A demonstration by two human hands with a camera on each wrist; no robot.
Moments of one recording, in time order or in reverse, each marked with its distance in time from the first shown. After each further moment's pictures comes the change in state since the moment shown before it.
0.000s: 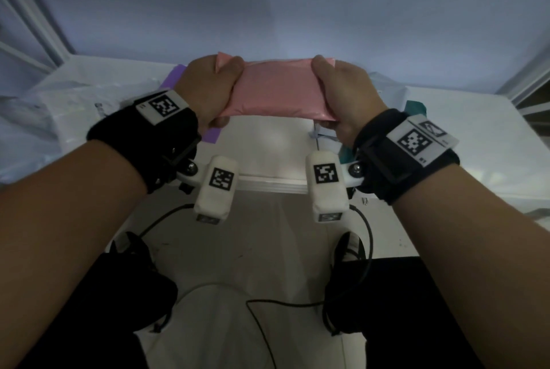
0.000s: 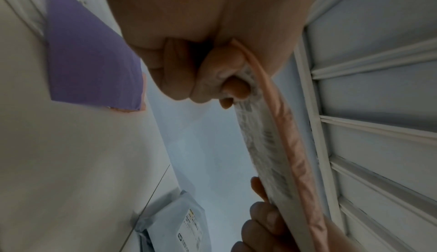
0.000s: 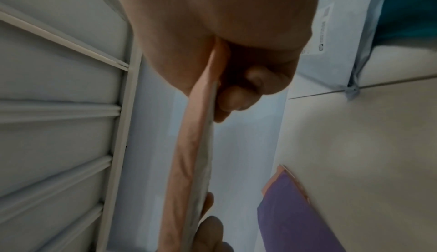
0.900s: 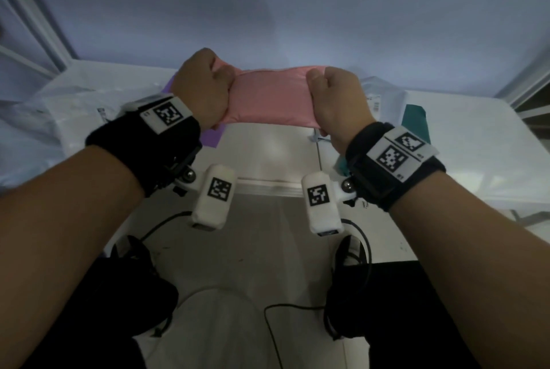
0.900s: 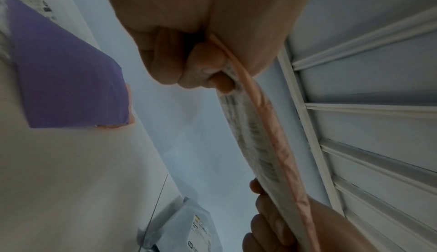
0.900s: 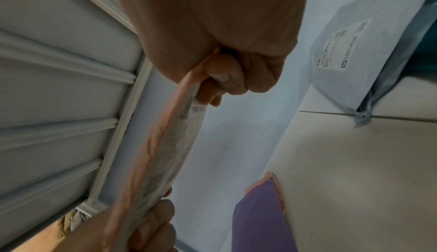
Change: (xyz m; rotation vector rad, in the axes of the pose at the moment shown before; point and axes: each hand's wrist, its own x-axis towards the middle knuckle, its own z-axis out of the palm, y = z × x) left_hand 0.008 -0.004 -0.011 0.404 0.186 0.239; right_hand 0.007 0.014 0.006 -0.343 0.063 -0.224
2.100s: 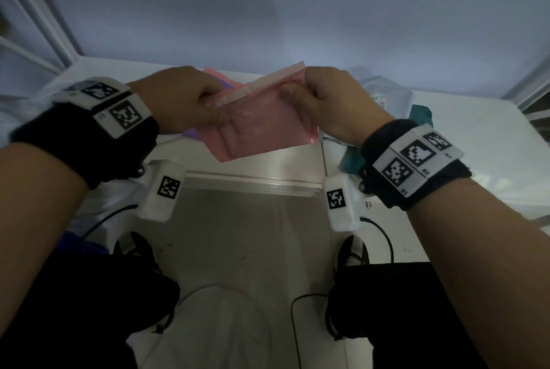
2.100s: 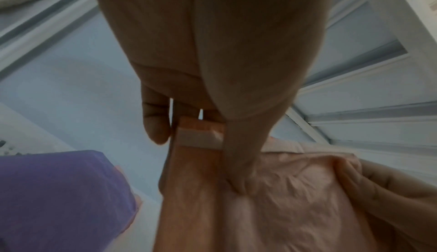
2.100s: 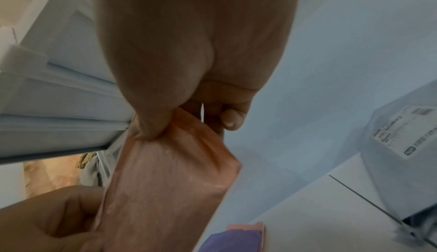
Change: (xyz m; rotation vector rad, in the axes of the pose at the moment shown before) left_hand 0.002 -0.012 -0.055 0.586 -0.566 0.368; right_hand -0.008 -0.015 -0.015 -0.385 -0.336 -0.497
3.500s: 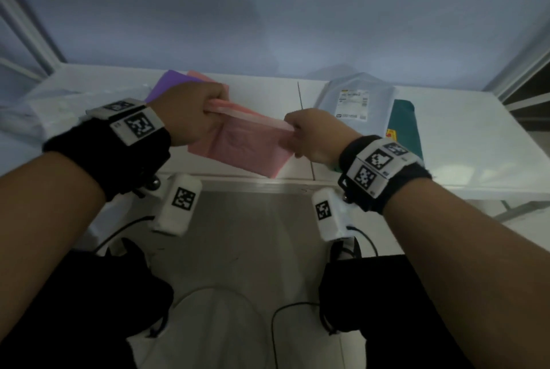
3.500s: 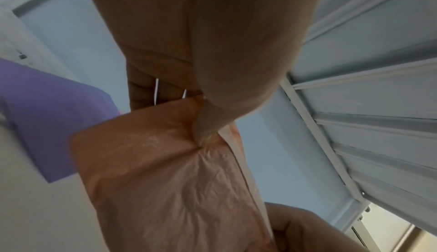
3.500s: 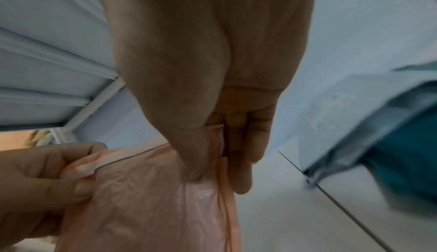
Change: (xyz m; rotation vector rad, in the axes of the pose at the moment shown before) left_hand 0.012 0.031 0.028 -0.238 0.109 -0.054; right_hand -0.025 0.031 0.022 -0.167 -0.289 0.237
